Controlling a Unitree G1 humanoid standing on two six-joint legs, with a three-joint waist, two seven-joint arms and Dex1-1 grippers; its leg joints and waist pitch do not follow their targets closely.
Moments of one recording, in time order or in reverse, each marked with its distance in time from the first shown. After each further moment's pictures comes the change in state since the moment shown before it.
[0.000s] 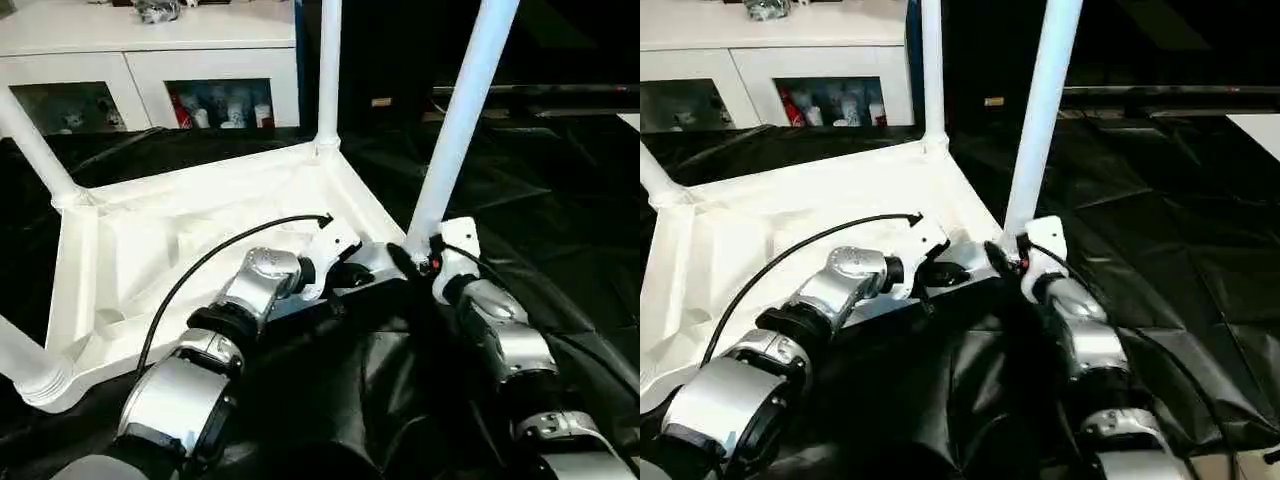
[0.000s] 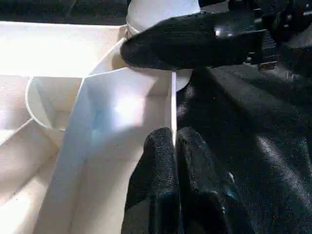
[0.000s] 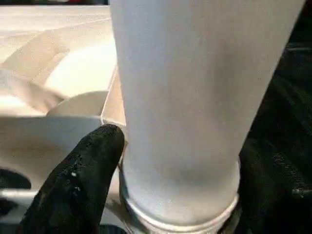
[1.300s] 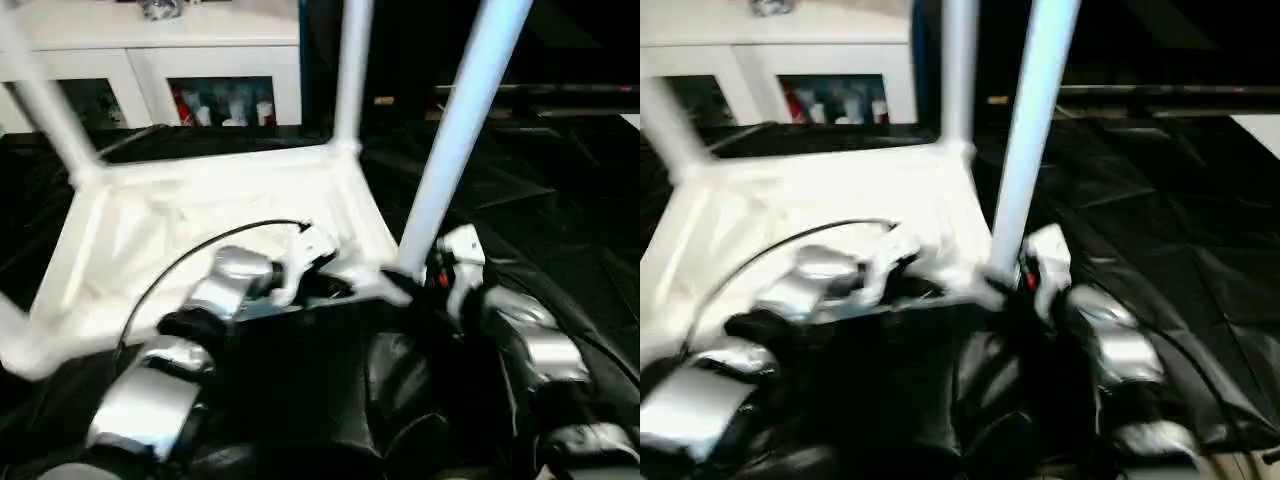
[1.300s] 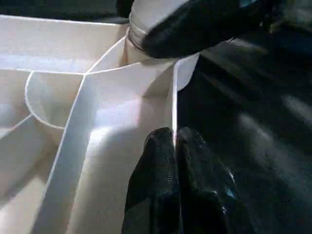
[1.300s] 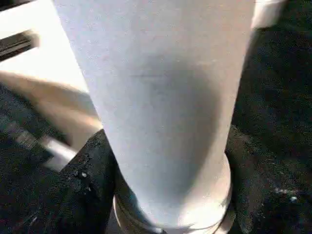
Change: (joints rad) left arm 0.051 0.081 -0.017 -0.084 -0.013 -0.003 -0.138; right arm 0.034 -0.050 0.013 -0.079 0.077 0.110 0.154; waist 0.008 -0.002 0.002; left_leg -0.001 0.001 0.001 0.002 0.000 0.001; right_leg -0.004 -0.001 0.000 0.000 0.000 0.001
